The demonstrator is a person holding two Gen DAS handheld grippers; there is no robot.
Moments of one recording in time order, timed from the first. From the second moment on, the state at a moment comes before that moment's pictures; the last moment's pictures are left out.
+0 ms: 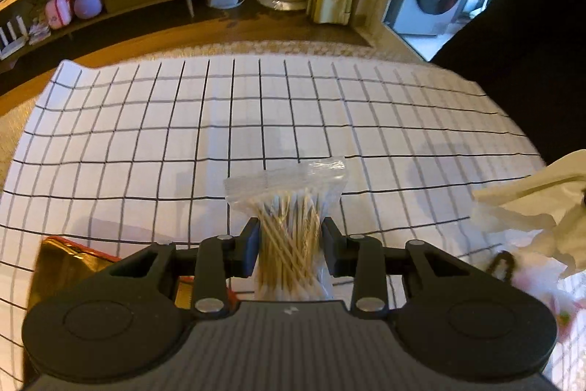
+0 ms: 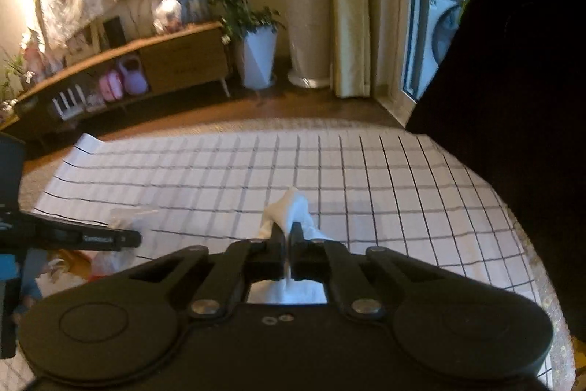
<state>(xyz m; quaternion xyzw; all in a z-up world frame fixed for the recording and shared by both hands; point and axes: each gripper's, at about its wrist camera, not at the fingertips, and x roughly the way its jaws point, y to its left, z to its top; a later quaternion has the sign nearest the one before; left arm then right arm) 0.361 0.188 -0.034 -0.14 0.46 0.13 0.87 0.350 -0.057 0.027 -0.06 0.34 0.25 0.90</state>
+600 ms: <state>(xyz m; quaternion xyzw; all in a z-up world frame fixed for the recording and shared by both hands) 0.243 0.187 0.044 -0.08 0.44 0.09 0.89 0.238 -0.024 0.097 -0.08 0.30 0.38 0.87</state>
